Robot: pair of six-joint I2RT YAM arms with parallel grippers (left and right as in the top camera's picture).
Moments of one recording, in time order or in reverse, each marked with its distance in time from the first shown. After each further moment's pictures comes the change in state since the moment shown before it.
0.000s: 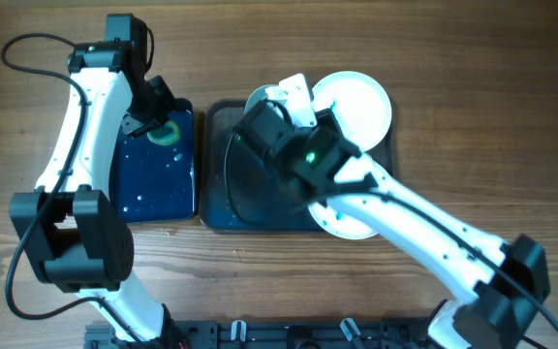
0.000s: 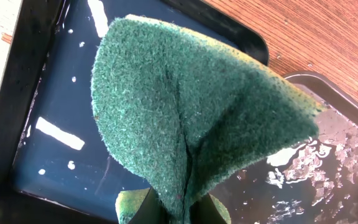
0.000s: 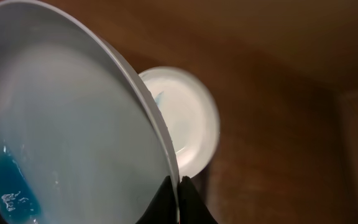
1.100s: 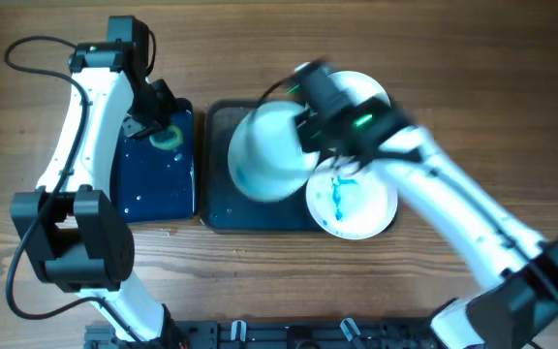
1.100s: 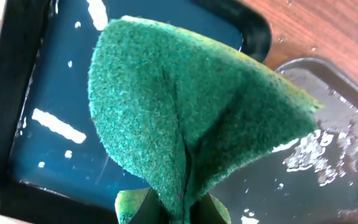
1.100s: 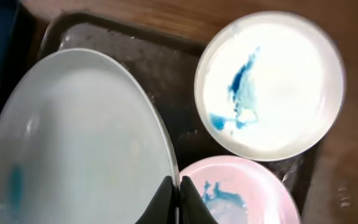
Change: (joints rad) left arm -0.010 0.000 0.000 -0.039 0.023 0.011; right arm -0.334 -0.045 0.000 0.021 -0.801 -0.021
